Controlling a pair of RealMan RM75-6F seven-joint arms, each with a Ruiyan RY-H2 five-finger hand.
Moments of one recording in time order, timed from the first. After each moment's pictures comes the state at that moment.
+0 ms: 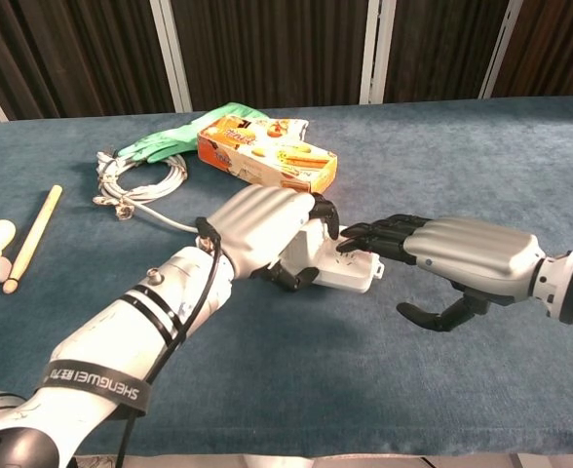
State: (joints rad) left arm -0.80 -2.09 -0.22 -1.05 1.39 1.06 0.39; right arm 0.60 -1.64 -0.02 -1.12 -1.80 1.04 0.12
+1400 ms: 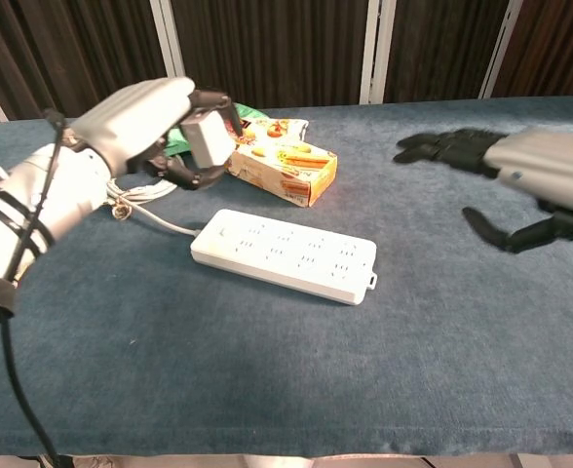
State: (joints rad) left arm -0.71 -1.72 -0.25 -1.35 1.38 1.18 0.27; right arm 0.57 -1.40 -0.07 -1.33 -1.76 1.29 0.08
